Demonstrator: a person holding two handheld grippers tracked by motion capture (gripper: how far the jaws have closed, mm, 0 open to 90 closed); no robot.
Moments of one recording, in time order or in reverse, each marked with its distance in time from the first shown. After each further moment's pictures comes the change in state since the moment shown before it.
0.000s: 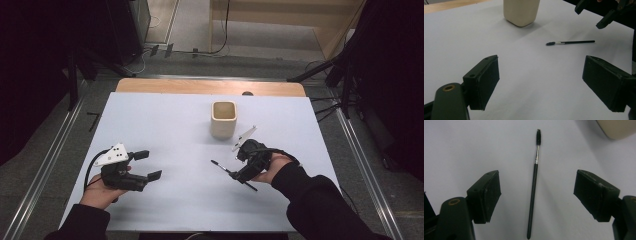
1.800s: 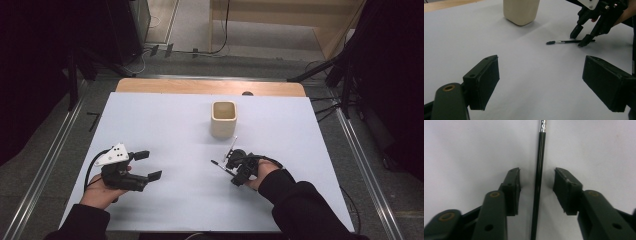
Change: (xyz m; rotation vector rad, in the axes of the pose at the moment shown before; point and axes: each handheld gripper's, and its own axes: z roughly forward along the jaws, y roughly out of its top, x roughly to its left) left arm 0.001 0.000 0.001 0.008 0.000 0.001; right arm 0.007 0.003 0.057 0.274 -0.030 0.028
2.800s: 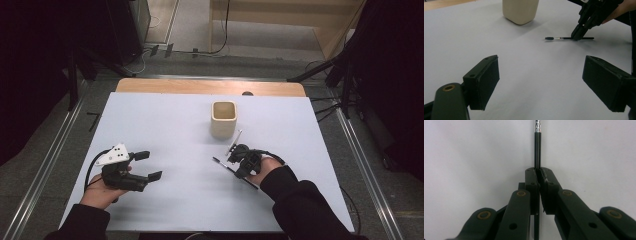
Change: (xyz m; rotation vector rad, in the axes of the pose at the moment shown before) left arm 0.000 0.000 0.001 0.006 -0.005 -0.004; right arm -0.014 0.001 -0.004 0.001 0.046 0.117
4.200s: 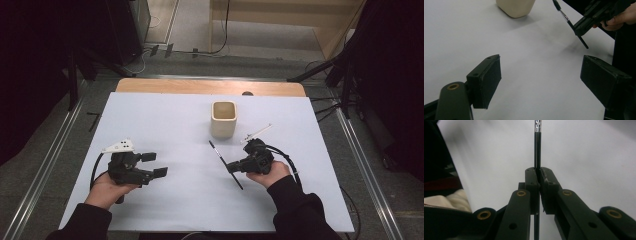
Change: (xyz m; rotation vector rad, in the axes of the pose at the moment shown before) left arm 0.003 0.012 0.014 0.067 -0.081 -0.208; right arm -0.016 -0.031 -0.023 -0.447 0.396 0.149
